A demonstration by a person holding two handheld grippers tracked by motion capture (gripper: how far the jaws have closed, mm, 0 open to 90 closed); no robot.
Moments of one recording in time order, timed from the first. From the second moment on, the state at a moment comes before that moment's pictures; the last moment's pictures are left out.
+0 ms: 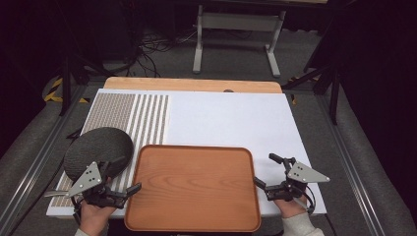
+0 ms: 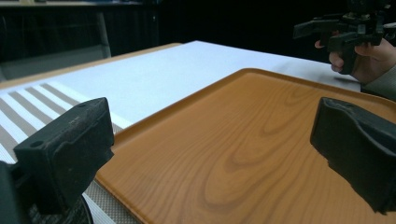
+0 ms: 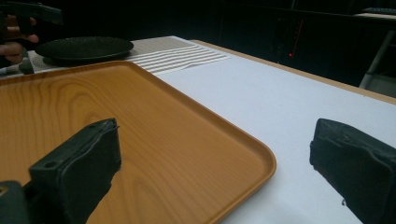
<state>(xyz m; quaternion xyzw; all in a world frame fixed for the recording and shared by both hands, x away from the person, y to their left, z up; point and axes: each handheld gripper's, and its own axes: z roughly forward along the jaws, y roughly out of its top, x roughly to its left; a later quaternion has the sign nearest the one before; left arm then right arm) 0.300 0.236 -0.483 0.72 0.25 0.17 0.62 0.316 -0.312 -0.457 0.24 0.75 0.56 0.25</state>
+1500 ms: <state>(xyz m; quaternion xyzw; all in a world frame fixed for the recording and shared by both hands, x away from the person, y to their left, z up) 0.307 0.242 -0.430 0.85 0.15 0.12 0.48 0.319 -0.313 -0.457 0.24 0.75 0.56 0.24</state>
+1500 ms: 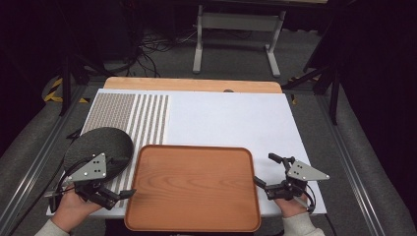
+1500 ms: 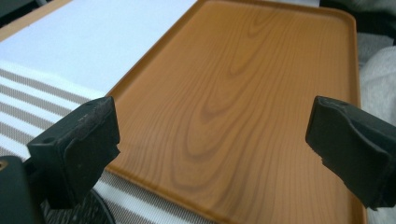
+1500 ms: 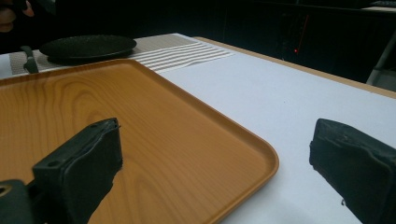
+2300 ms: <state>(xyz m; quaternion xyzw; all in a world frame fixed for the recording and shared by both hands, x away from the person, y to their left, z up) 0.302 0.271 -0.420 0.91 0.14 0.12 0.38 0.320 -0.307 -0.459 0.23 0.77 0.56 0.22</state>
